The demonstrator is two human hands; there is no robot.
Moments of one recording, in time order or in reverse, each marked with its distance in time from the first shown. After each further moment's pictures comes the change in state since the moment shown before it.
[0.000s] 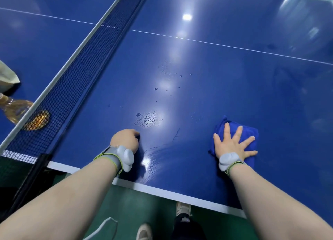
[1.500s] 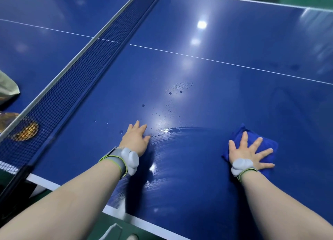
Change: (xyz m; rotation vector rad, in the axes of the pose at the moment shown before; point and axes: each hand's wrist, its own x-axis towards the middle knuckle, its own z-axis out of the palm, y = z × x) left_hand 0.029 0.117 -0.020 -0.222 0.047 -0.006; right_hand 0.120 0.054 -0.056 0.015 -0.008 0.071
